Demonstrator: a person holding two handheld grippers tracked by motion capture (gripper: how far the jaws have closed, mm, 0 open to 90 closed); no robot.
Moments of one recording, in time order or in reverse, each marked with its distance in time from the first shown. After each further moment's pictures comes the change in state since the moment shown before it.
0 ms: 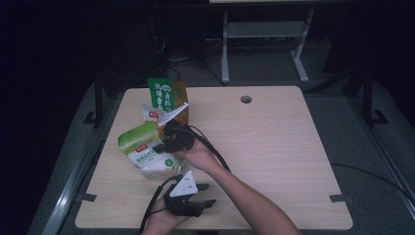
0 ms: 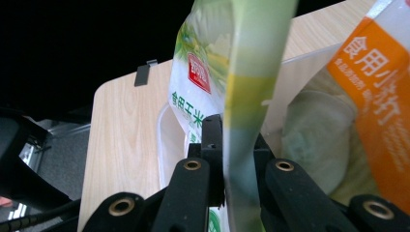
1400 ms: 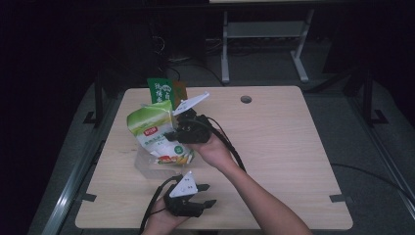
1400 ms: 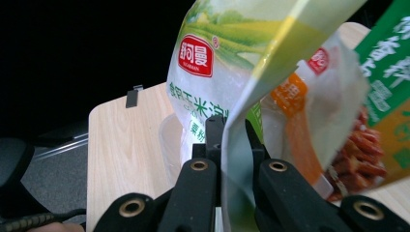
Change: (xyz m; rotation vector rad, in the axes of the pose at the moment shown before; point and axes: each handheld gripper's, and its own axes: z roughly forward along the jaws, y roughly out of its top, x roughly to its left) left arm -0.001 0.000 -0.001 -0.010 -0.005 0.007; right arm 0.022 0.009 -0.070 -0.096 -0.130 0.009
